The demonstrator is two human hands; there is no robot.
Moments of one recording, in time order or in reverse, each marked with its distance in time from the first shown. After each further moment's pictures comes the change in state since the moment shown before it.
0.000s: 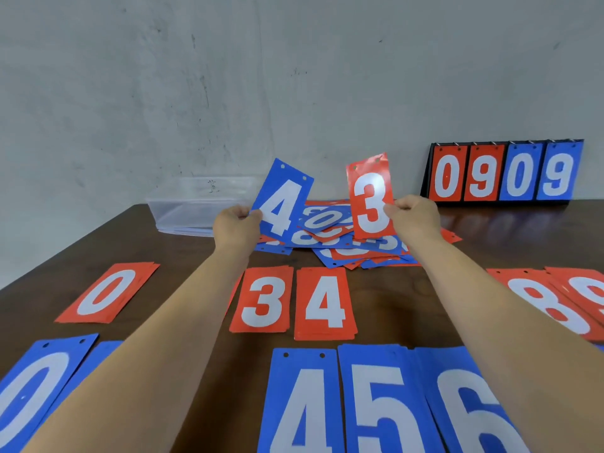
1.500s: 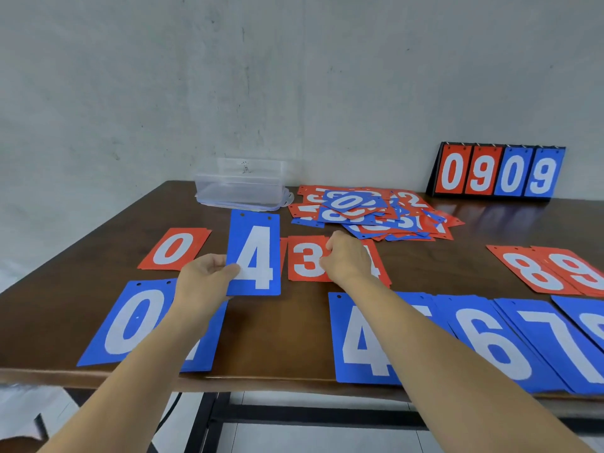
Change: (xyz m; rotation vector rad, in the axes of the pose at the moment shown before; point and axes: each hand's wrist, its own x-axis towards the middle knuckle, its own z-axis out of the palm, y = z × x) left_hand -0.109 -0.053 -0.178 -0.008 -0.126 -0.172; right_hand -0.157 -0.036 0.114 -0.651 -0.301 -0.098
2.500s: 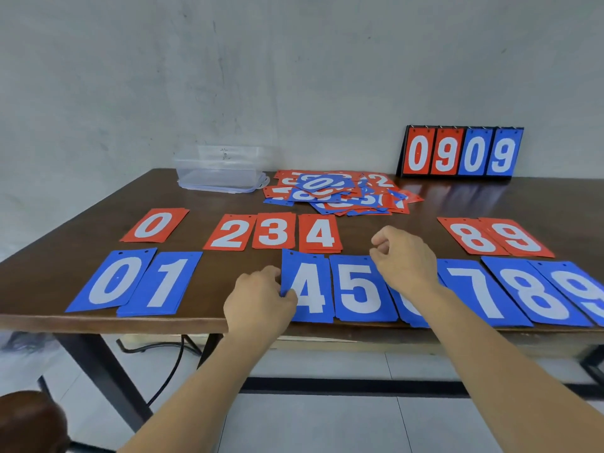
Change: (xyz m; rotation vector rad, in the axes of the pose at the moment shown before) left_hand -0.126 -0.003 0.097 0.830 -0.054 0.290; right_hand -0.100 0.134 -0.099 -0.062 0.147 -0.041
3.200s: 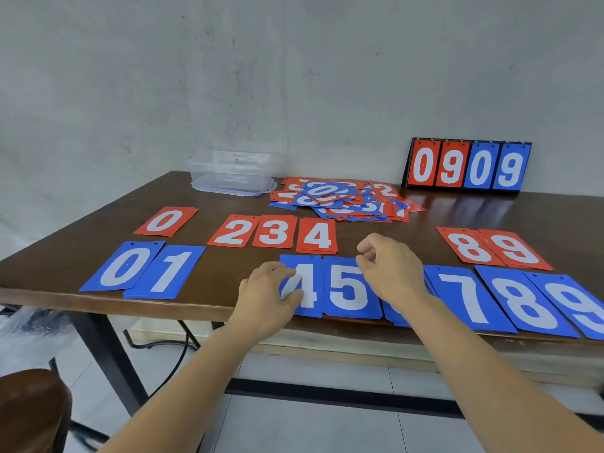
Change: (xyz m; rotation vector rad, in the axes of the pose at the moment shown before) left_hand -0.011 0.003 0.013 -0.092 -0.071 0.199; right_hand -0.019 0.001 -0.009 0.072 -0.013 -0.154
